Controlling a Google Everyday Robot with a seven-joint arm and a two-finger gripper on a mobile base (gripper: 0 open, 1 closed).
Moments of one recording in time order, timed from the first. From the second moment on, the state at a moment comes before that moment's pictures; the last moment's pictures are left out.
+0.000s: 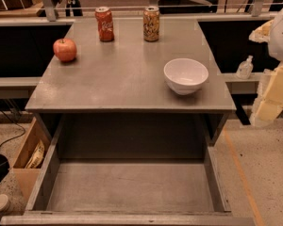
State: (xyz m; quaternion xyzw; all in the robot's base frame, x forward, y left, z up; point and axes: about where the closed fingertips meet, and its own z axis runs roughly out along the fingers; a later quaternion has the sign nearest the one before) arm 0.438 -0.214 0.987 -0.60 0.78 -0.05 0.18
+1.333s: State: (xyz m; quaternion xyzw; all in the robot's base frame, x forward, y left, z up) arm 0.539 -0.137 0.940 -0.67 0.71 -0.03 0.23
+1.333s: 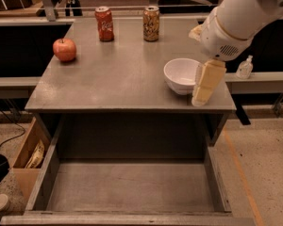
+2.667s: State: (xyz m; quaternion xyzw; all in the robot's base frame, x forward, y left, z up) arm 0.559 -0.144 0.846 -0.70 0.69 0.00 0.17
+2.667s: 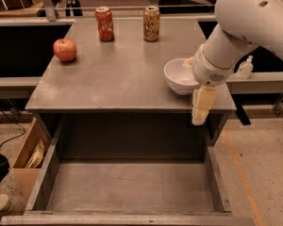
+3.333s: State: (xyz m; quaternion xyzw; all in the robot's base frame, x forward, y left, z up) arm 0.549 -0.148 0.834 -0.70 0.70 0.00 0.16
